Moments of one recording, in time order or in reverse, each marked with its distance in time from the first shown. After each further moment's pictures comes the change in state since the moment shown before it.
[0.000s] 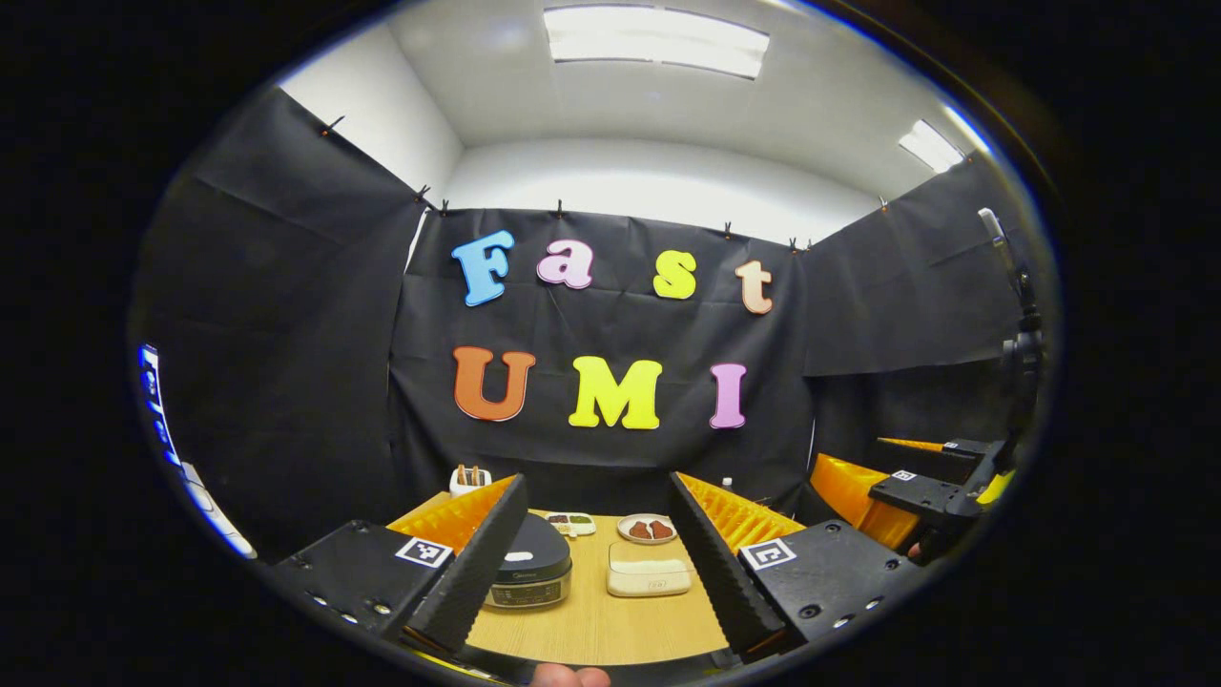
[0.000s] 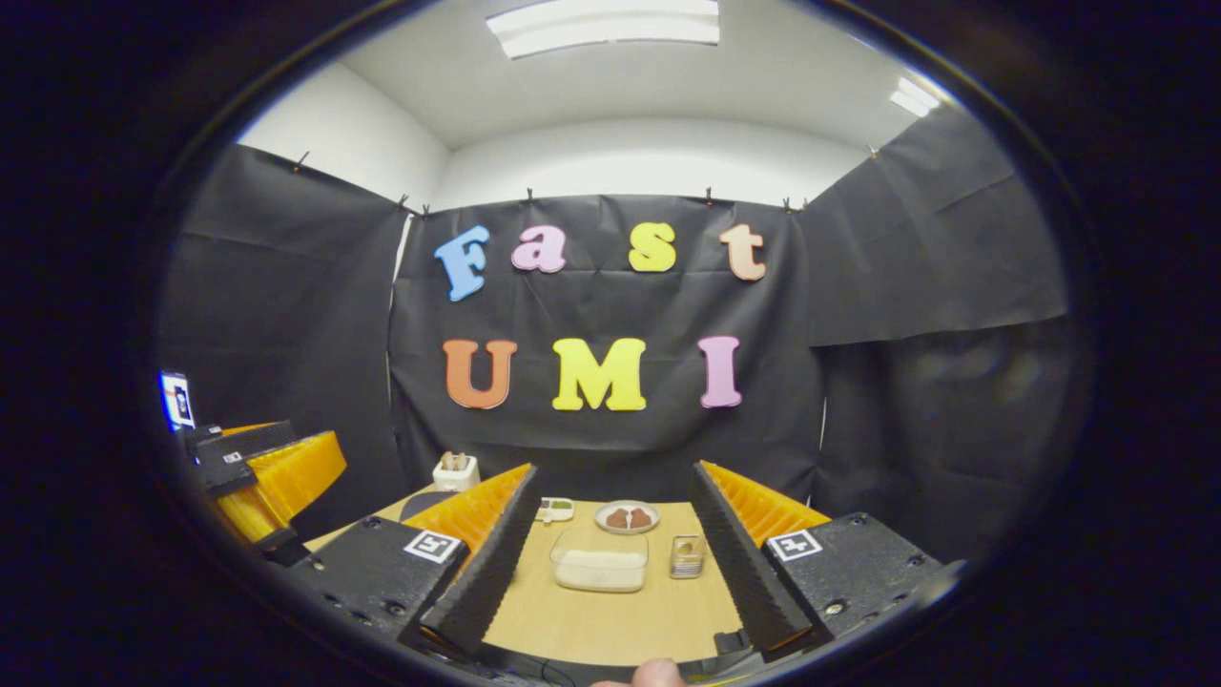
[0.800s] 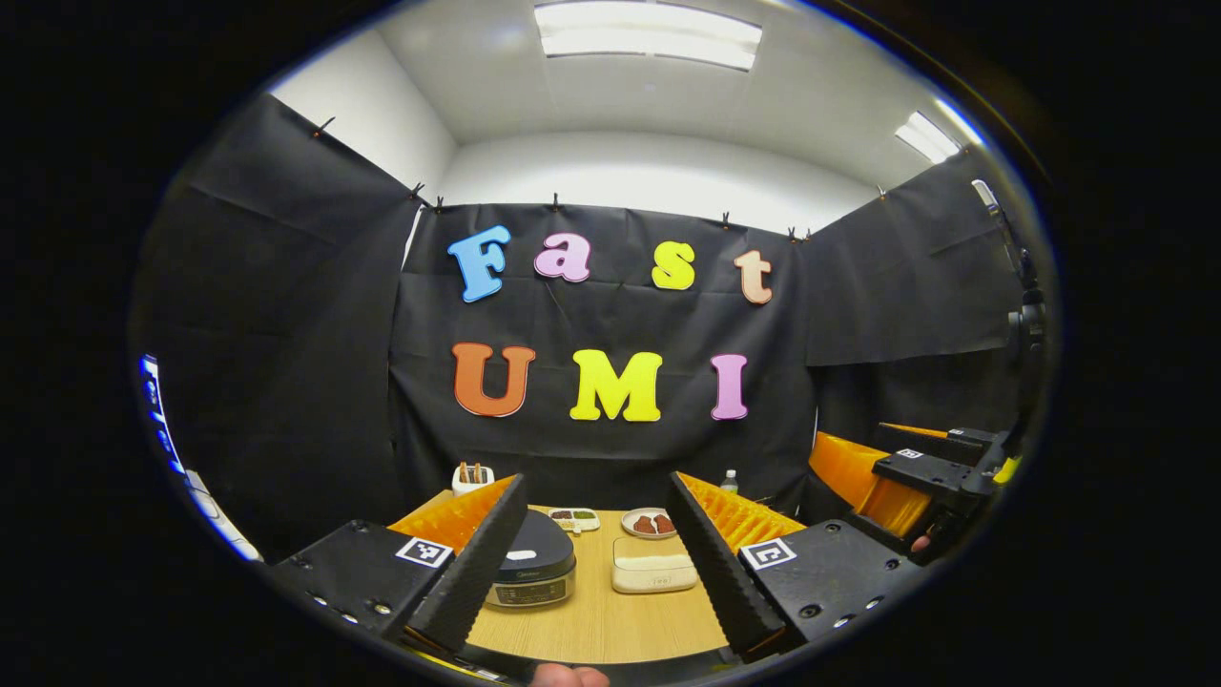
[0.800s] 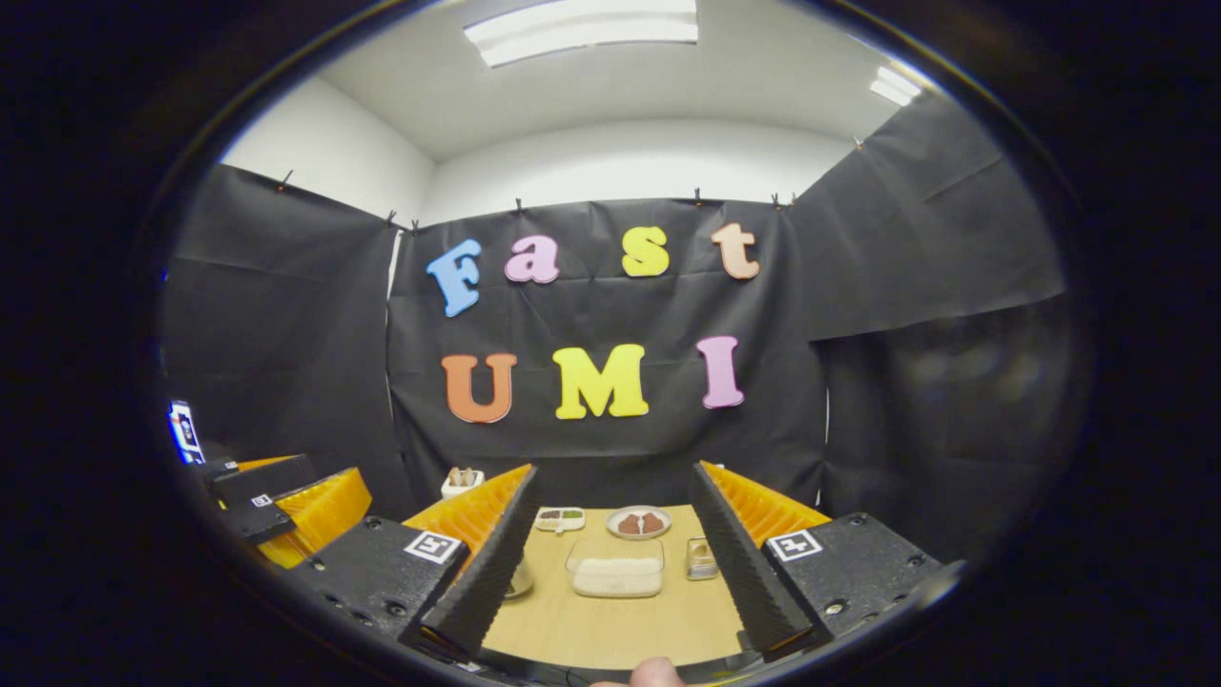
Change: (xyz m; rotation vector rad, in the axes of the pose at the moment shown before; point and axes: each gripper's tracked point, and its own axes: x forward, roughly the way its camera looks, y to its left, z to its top) left arm 0.009 0.000 0.004 0.008 0.014 0.005; right arm 0.009 0.012 0.010 0.051 -0.011 0.003
